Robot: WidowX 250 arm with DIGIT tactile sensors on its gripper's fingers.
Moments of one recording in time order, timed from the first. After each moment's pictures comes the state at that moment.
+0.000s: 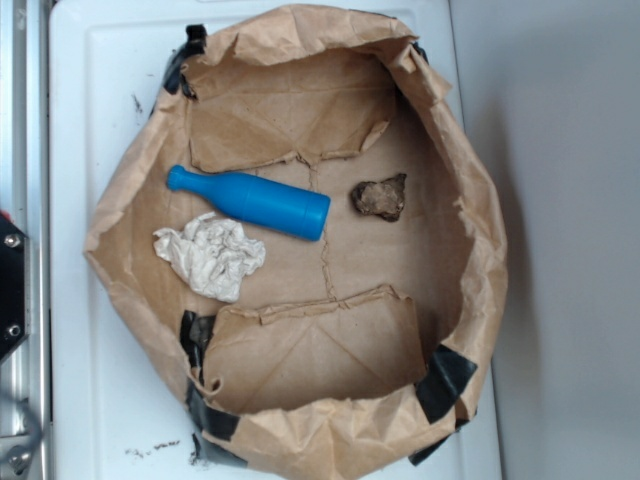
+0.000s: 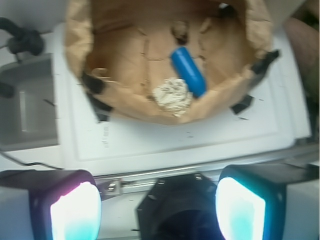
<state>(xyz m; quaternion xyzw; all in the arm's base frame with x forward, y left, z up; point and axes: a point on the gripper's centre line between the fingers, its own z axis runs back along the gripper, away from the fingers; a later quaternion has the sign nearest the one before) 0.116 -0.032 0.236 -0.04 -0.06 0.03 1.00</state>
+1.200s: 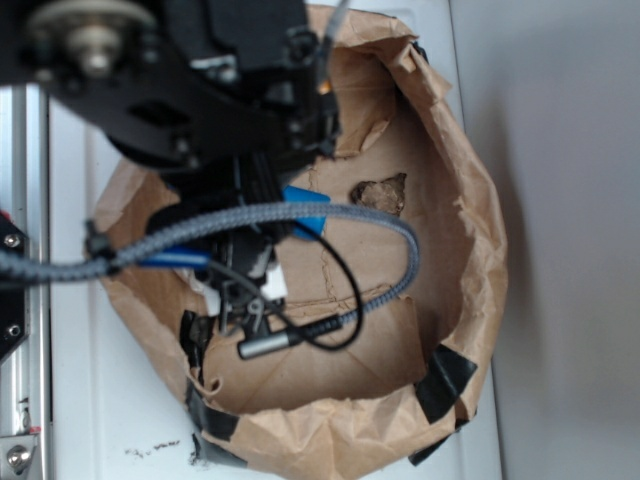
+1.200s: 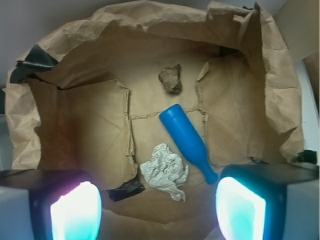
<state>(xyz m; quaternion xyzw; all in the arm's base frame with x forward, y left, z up) 0.227 0.004 0.188 -0.03 -0.04 0.08 1.00</state>
